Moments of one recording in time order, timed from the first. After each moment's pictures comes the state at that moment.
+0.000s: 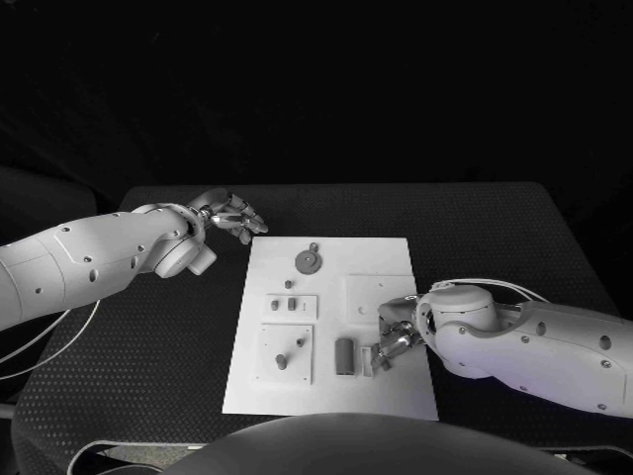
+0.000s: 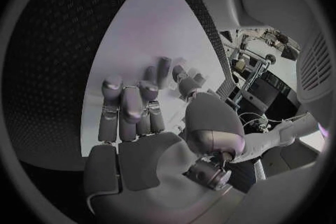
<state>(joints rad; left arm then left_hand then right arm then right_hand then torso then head) 1.16 -0.81 -0.15 1.16 -0.65 -0.22 0.05 1.06 -0.08 0.47 -0.28 0.05 0.85 0.18 0.39 0.39 1.15 0.13 0.07 0.32 1.07 0.04 0.53 0.66 0.03 1.07 -0.07 0.10 1.06 1.08 -0.68 -0.23 1.60 -1.49 0.21 -0.52 0.74 -0.06 0.43 -0.26 0.04 1.04 0.07 0.17 0.90 1.19 -0.01 1.13 1.06 1.26 -0.12 1.40 1.04 0.22 1.09 -0.06 1.07 1.30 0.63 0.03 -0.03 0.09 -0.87</state>
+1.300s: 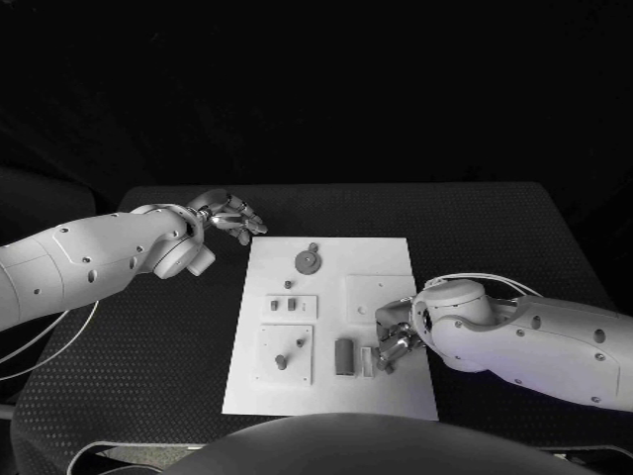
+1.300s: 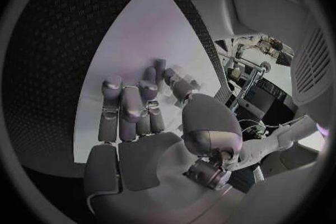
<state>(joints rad) 1.16 -0.81 -0.15 1.16 -0.65 -0.22 0.05 1.06 -0.08 0.47 -0.28 0.05 0.85 0.18 0.39 0.39 1.15 0.13 0.07 0.32 1.07 0.04 0.53 0.66 0.02 1.07 -0.06 0.10 1.06 1.09 -0.66 -0.23 1.58 -1.48 0.31 -0.48 0.83 0.03 0.58 -0.29 0.05 1.03 0.07 0.20 0.87 1.18 -0.01 1.13 1.06 1.25 -0.11 1.40 1.05 0.22 1.08 -0.06 1.08 1.31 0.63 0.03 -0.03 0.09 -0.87</state>
